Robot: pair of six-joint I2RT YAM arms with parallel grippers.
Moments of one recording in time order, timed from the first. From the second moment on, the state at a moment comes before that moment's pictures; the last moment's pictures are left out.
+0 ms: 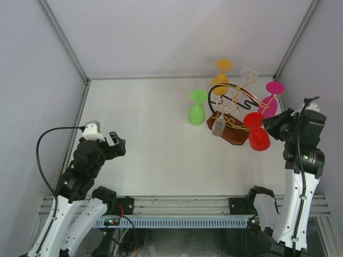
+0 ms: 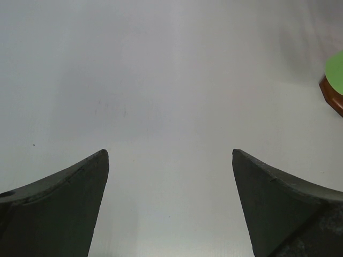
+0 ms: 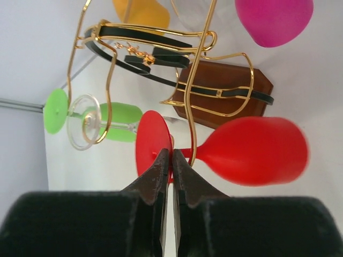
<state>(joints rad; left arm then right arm) -0.38 0.44 0.73 -0.72 -0.28 -0.39 -0.31 0.78 1.15 -0.89 -0.30 0.53</state>
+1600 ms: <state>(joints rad) -0.38 0.45 0.73 -0.72 -0.28 -0.39 -0.49 0.49 0.89 -0.67 -0.23 1.00</state>
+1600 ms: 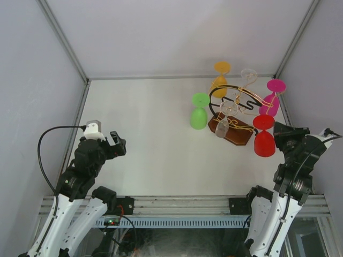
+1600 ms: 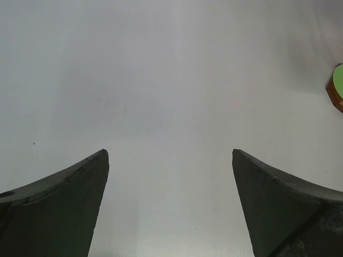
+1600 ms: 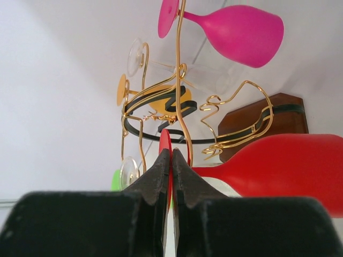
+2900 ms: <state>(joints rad) -0.38 0.46 0.73 -0.72 -0.28 -0.39 -0.49 0.71 0.98 -0.63 -0.69 0.84</state>
